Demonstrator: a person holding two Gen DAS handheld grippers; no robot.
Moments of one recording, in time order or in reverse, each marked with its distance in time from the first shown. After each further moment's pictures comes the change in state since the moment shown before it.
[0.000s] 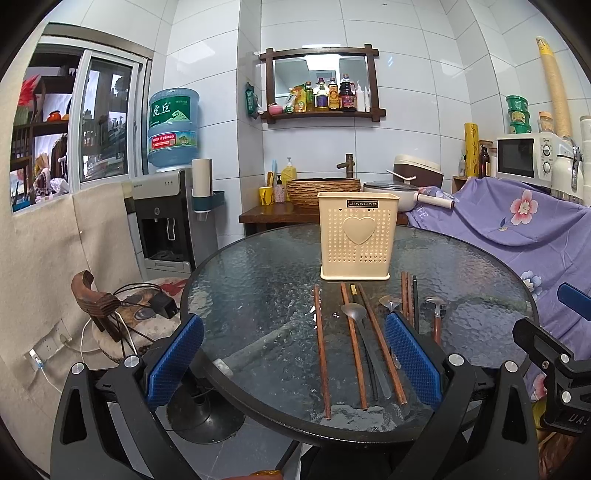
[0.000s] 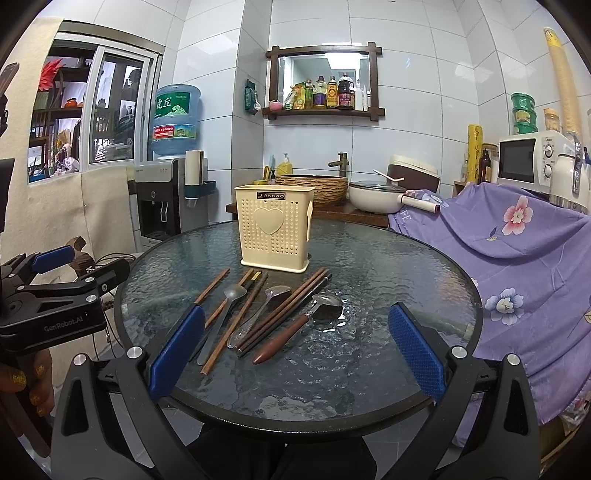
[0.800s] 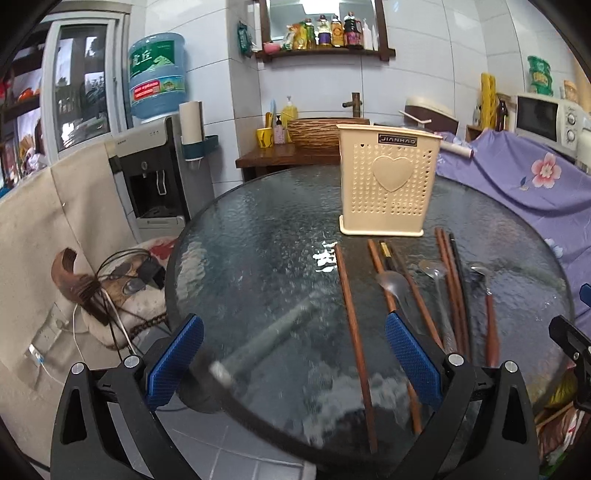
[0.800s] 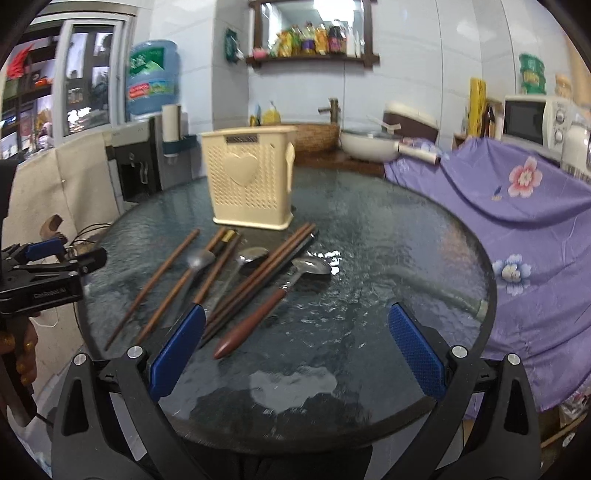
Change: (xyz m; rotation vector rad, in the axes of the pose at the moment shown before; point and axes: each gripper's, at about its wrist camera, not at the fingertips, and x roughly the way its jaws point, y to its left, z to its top) left arm 0.104 0.016 0.007 0.036 0.256 0.001; right arm 0.082 -0.026 0.001 0.050 0.238 -0.032
